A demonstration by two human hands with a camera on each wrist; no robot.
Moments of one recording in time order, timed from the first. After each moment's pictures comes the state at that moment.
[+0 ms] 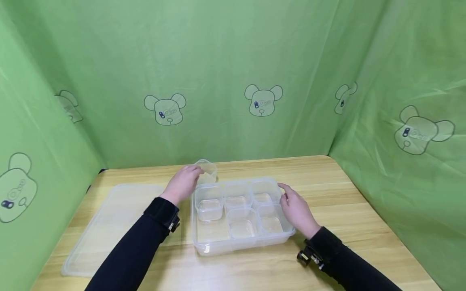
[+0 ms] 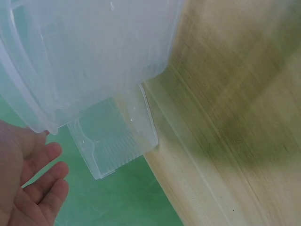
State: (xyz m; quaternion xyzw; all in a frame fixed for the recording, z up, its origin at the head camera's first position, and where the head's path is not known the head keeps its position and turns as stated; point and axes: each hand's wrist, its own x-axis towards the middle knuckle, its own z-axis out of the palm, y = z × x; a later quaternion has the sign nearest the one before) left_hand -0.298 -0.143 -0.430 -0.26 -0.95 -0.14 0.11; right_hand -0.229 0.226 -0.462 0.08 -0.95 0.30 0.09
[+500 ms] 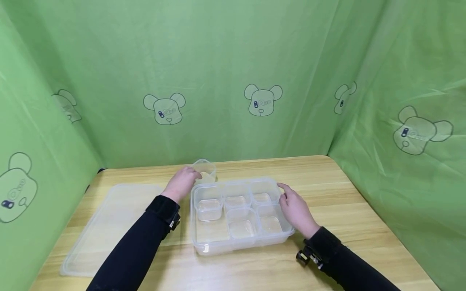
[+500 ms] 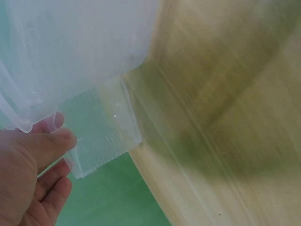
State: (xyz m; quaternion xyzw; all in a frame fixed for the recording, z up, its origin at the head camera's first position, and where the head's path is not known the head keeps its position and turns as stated) left_hand -0.309 -0.147 -0.441 -0.28 -0.95 -0.12 0.10; right_hand -0.228 0.225 -0.461 0.07 -0.95 0.30 0.09
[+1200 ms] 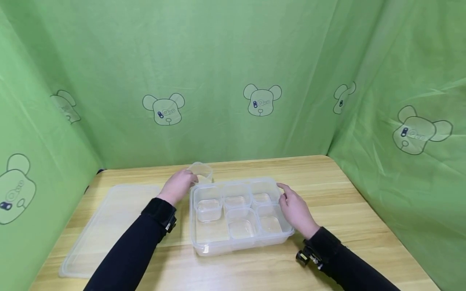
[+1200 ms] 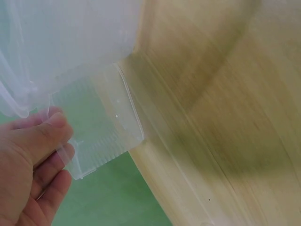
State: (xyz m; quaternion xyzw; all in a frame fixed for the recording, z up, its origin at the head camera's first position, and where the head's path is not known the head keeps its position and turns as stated) left_hand -0.303 -0.156 -0.443 -0.29 -0.94 -0.12 0.11; right_hand -0.228 0.225 -0.461 0.07 -0.95 0.30 0.09
